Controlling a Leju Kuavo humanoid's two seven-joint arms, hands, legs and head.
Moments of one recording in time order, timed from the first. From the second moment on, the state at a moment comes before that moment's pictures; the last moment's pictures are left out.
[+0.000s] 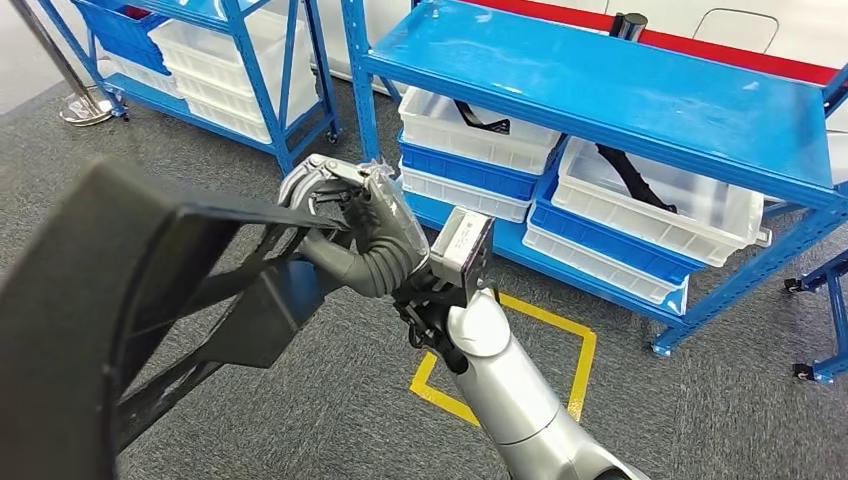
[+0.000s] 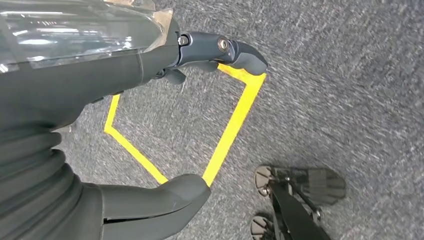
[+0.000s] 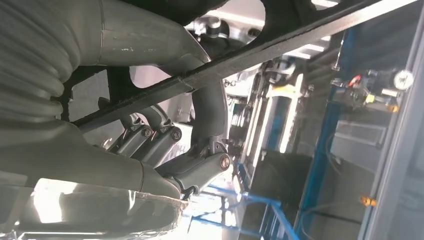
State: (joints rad) left arm -0.09 -0.12 1.20 -0.18 -1.25 -0.14 -0.34; right arm -0.53 0.22 0.57 -1.16 -0.16 0.22 -0.45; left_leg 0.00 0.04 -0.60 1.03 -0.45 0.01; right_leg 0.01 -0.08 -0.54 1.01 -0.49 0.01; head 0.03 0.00
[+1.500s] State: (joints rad) left arm -0.09 -0.13 1.22 -0.18 -1.22 -0.07 -0.27; right arm -0.53 0.22 0.59 -1.16 -0.13 0.21 -0.45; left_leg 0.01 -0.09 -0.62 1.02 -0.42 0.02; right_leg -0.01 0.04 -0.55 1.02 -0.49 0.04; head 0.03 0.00
